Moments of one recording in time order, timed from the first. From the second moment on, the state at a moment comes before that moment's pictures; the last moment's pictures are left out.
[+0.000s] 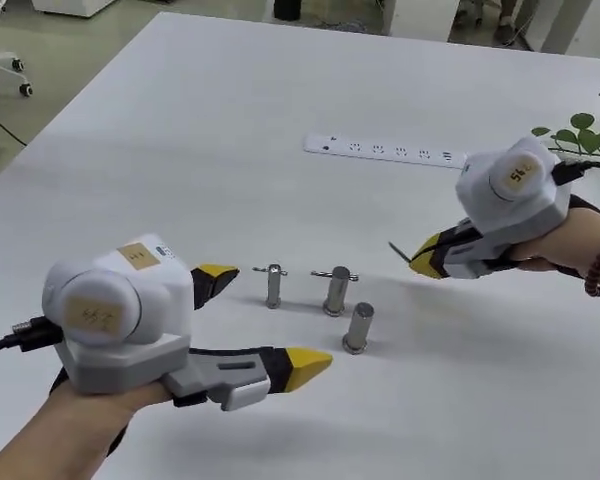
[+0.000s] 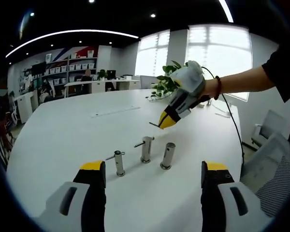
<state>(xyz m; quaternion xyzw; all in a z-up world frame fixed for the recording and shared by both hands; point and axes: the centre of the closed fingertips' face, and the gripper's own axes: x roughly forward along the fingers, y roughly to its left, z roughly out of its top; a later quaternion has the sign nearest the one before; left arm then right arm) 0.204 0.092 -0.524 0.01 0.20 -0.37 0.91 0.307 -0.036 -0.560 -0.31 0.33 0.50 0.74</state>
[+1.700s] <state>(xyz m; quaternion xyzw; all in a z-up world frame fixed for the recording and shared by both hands) 0.186 0.044 -0.505 -0.11 0.27 -0.44 0.85 0.185 0.035 -0.519 -0.37 0.18 0.63 0.66</state>
